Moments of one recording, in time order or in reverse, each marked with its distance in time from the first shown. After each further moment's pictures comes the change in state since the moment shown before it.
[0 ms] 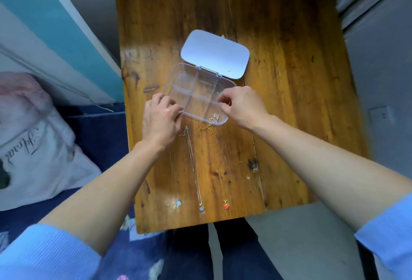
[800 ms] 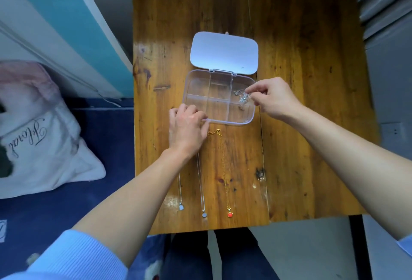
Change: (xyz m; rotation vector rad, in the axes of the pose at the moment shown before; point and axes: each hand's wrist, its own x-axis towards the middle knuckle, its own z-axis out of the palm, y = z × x) left_hand -0.004 0.034 0.018 -0.150 -0.031 -0.124; right_hand 0.020 0.028 -0.031 0.270 -0.010 0.131
